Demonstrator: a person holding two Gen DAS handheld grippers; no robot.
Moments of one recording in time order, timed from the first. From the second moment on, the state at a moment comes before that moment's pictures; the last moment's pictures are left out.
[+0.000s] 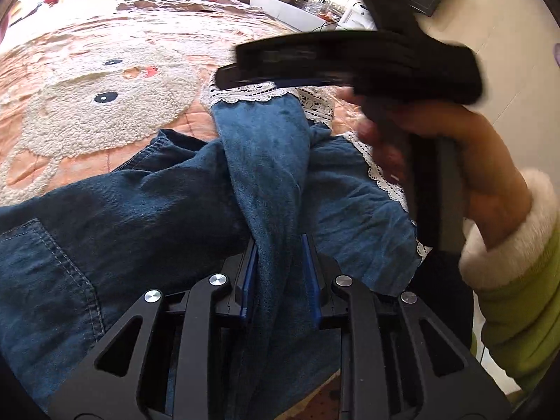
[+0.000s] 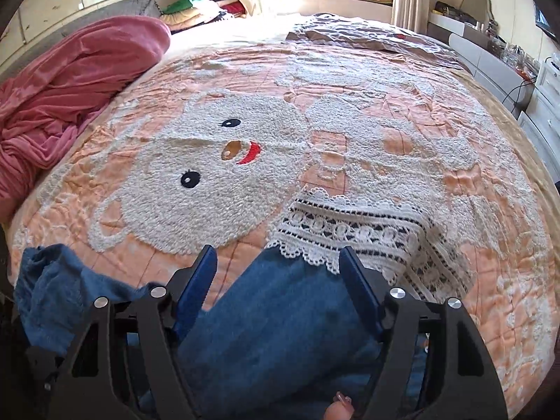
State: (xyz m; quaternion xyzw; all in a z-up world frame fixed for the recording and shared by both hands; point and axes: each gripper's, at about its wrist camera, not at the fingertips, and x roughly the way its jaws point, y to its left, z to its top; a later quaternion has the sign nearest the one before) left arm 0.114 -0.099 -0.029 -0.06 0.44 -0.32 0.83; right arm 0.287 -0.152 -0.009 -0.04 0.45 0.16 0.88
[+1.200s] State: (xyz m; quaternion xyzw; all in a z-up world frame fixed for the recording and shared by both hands) left arm 0.095 -0.092 -0.023 0.02 0.40 -0.33 0.85; right arm 0.123 -0.339 0.005 0.23 0.38 0.07 0.89
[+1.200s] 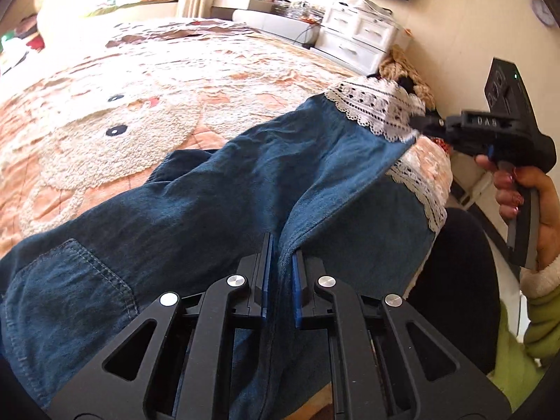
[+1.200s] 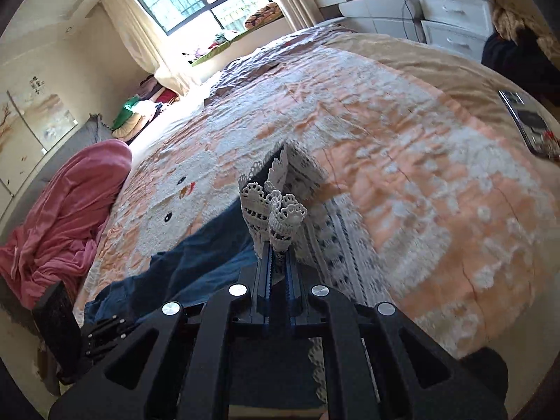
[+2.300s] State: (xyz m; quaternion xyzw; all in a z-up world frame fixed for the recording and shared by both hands) left arm 0.033 -0.097 -0.038 0.13 0.39 -0.37 0.83; right arm 0.036 -0.378 -0.053 0.32 0.44 0.05 0.84
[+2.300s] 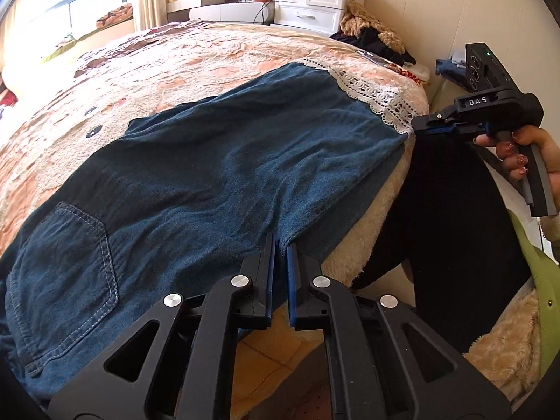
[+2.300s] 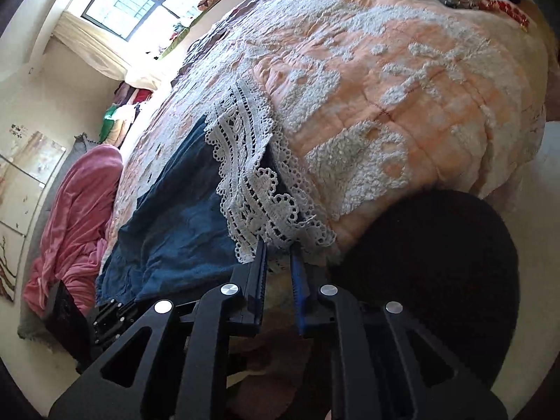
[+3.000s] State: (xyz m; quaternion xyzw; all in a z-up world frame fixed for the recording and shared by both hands) left arm 0.005 -0.132 -0.023 0.23 0.33 -0.34 0.85; right arm 0.062 -0.376 -0.039 0.24 0.44 0.06 0.86
